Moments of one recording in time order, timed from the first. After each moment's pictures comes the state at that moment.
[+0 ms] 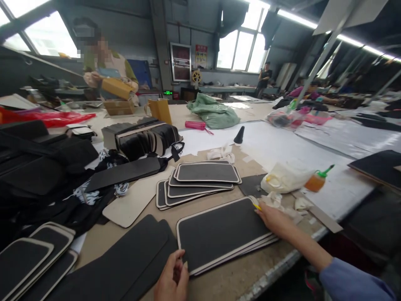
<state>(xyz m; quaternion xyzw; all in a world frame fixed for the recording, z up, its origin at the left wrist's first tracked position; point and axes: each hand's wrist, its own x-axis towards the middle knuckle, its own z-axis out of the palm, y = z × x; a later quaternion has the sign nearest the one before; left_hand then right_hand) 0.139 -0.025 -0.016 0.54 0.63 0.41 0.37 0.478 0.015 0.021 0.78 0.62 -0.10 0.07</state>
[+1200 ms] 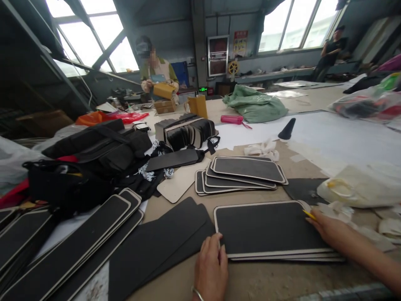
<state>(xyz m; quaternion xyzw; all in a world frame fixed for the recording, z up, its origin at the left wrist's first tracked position) 0.141 -0.030 0.010 0.69 0.64 0.27 0.19 0.511 0.026 -0.021 0.75 0.66 -0.08 0.03</state>
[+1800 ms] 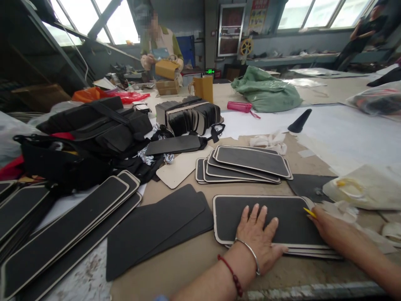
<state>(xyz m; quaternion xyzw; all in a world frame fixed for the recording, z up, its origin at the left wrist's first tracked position) 0.228 0.008 0.026 0.88 0.39 0.13 0.24 0.491 0.020 0.002 0.74 0.66 -0.04 0.15</state>
